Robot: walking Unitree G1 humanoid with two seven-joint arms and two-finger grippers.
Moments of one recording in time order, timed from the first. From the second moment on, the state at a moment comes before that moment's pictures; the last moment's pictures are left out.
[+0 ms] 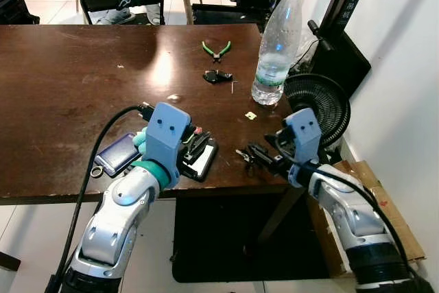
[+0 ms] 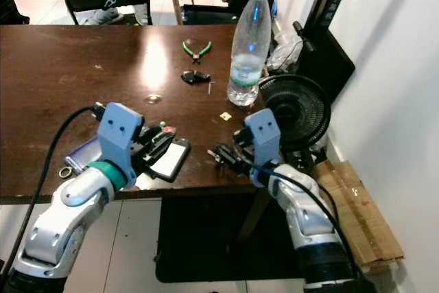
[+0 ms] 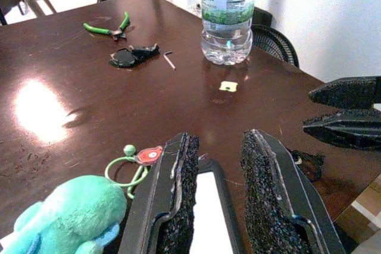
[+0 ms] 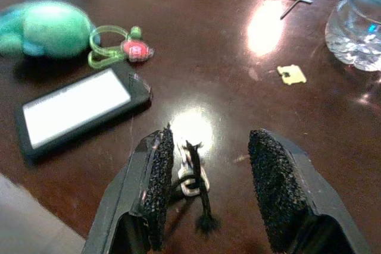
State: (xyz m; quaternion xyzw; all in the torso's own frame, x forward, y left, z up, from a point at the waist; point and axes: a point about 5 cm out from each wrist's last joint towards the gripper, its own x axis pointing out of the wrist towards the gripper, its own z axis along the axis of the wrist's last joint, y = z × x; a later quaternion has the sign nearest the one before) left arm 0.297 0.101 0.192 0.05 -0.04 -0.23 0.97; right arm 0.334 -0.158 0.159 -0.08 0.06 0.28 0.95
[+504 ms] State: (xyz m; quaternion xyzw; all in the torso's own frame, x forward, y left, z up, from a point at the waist) left arm 0.299 0.099 0.196 0.05 -0.05 -0.23 0.97; right arm 0.330 -0.158 0.147 -0.14 0.12 0.30 0.94
